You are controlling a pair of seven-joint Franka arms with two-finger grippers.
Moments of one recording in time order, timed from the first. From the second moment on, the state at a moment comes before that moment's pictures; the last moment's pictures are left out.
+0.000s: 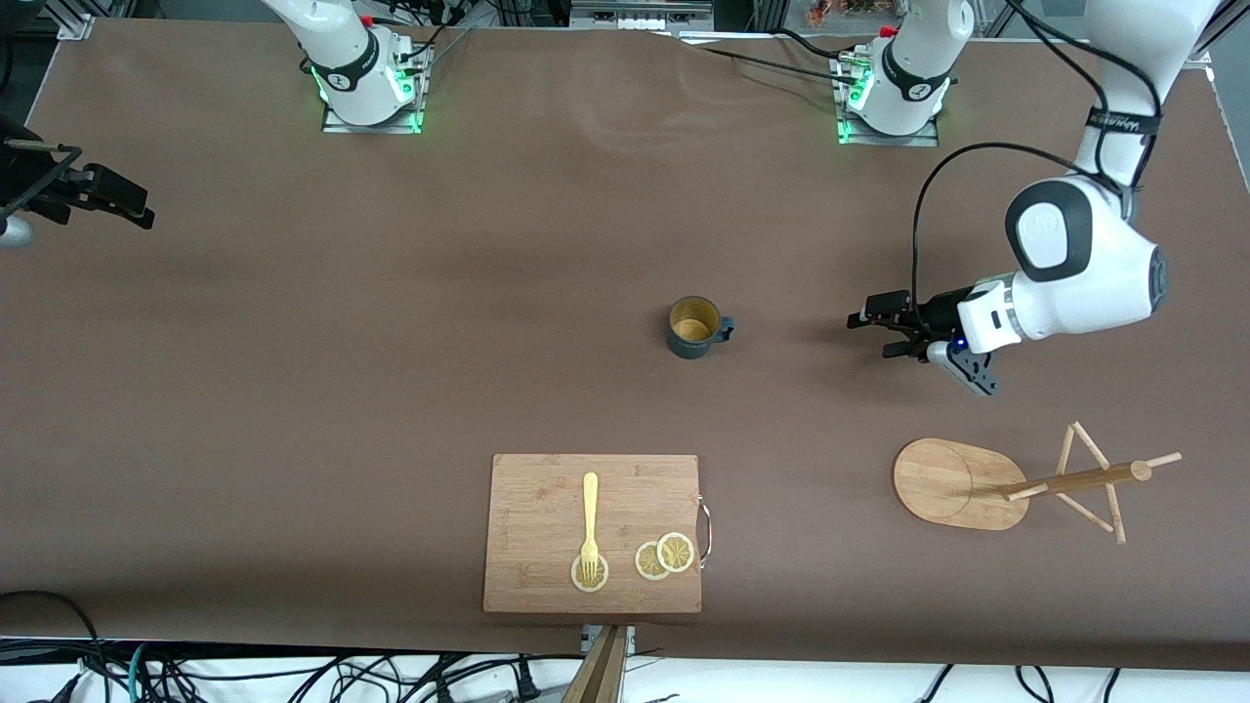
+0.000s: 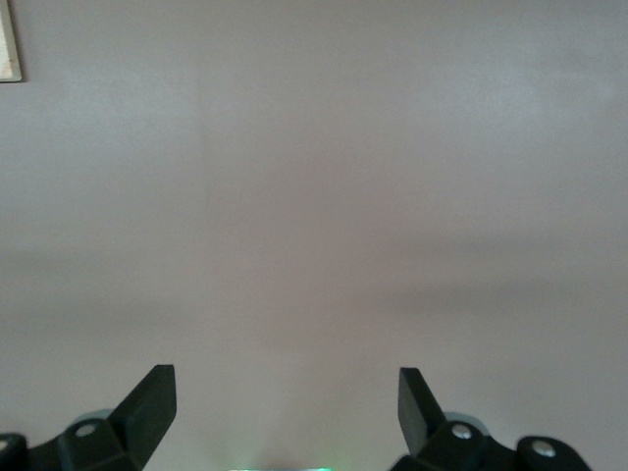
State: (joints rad) left arm 0.23 0.34 -0.28 -2.07 -0.77 2.15 0.90; right arm -0.05 -0.05 -0.03 -1.73 -0.04 1.60 -0.04
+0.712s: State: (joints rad) left arm 0.28 0.61 -0.36 -2.07 -1.24 2.07 1.99; right arm -0.05 -0.04 -0.02 -1.72 -0.04 1.54 -0.04
